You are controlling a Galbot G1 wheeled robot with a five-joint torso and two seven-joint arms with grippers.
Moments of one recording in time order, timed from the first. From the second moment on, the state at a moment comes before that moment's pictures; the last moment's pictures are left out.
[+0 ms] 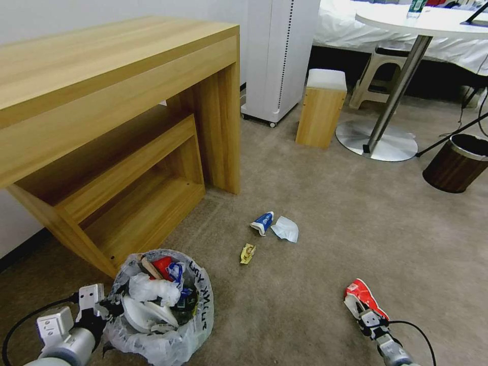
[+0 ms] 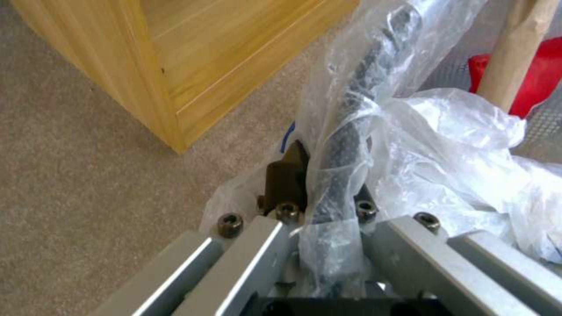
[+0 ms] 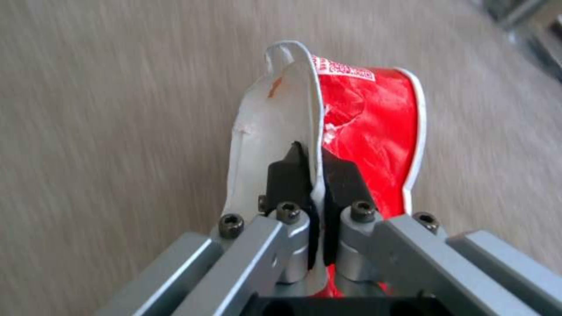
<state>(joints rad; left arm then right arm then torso) 1.91 -0.97 -0.77 -2.25 -0.90 0.38 -0.35 -1.05 0.67 -0.50 1.16 0.47 0.41 0.48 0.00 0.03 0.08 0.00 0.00</state>
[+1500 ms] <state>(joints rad) 1.93 -1.02 -0.79 -2.31 -0.88 0.39 -0.36 -0.06 0.96 -1.28 1.76 0.79 0.65 0.05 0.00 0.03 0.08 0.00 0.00</state>
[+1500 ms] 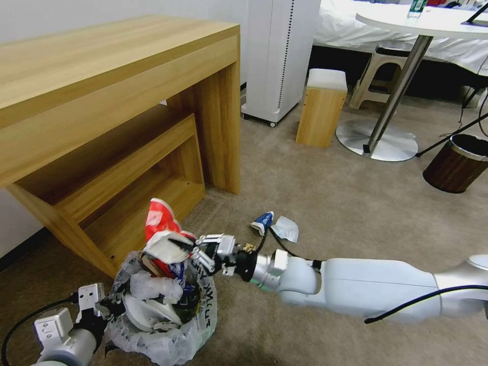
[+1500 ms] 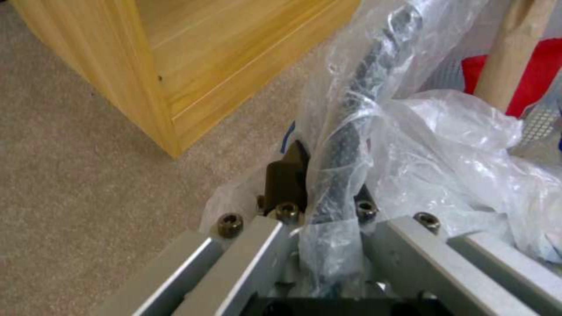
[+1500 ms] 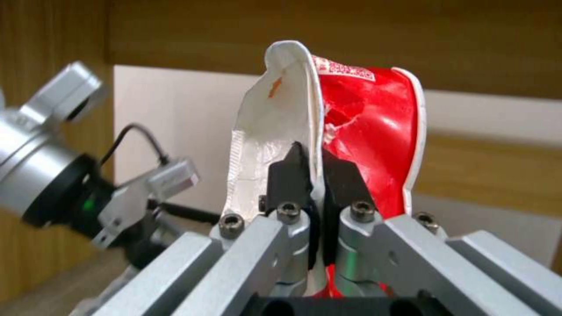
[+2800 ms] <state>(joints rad) 1.92 -1.02 -0.79 -2.28 -0.89 0.38 -0.36 -0.16 1.08 -1.38 1.55 0.73 0.66 0.06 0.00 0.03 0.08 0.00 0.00</state>
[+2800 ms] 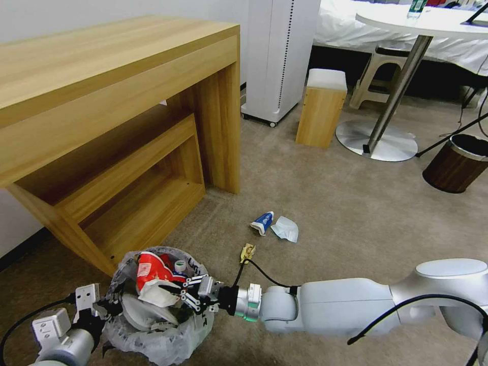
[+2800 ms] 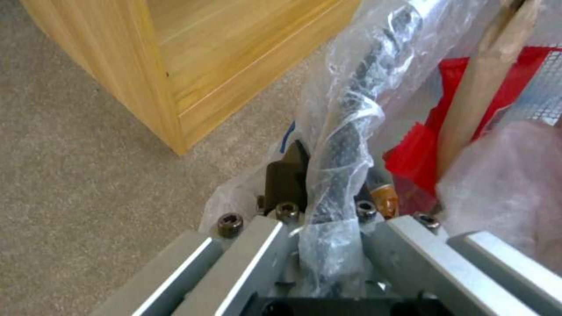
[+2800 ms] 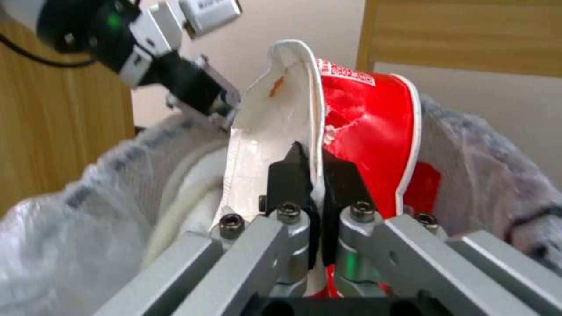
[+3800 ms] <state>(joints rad) 1.93 -1.03 -0.80 -2.29 -0.88 0.38 -0.36 -0.24 1.02 -1.05 1.73 0.79 0.56 0.19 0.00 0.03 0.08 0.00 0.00</state>
